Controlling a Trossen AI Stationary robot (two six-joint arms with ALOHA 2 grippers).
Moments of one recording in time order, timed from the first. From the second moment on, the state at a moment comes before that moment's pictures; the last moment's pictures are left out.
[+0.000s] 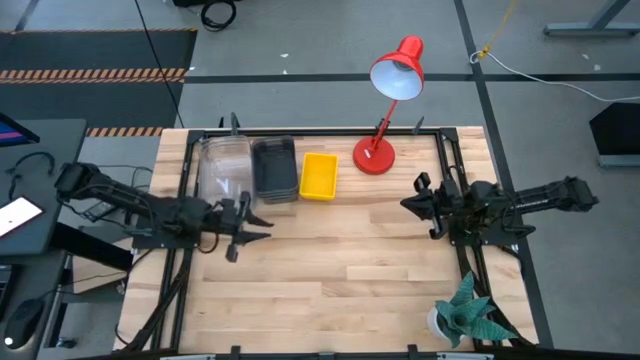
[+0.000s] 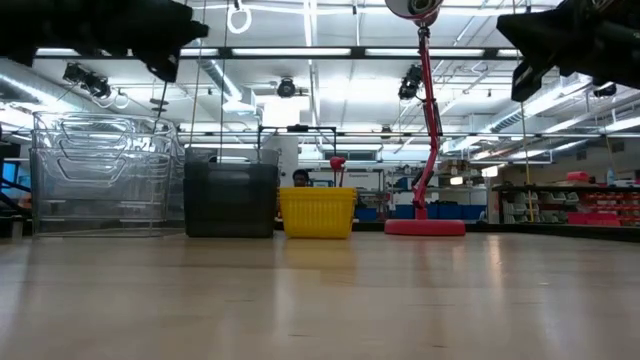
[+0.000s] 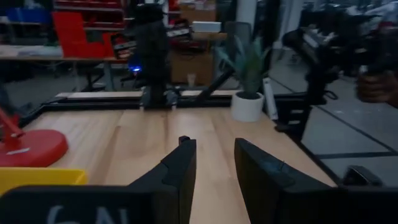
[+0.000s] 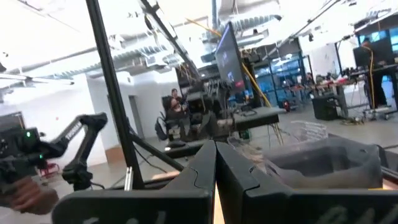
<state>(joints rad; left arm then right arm) -0.25 0.79 0.26 0.52 -0.14 -0.04 0.06 0.36 0.01 0.67 0.02 0.21</state>
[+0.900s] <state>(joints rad) -0.32 0.19 0.12 0.26 0.11 -0.04 0.01 0.26 0.01 0.63 0.02 0.18</state>
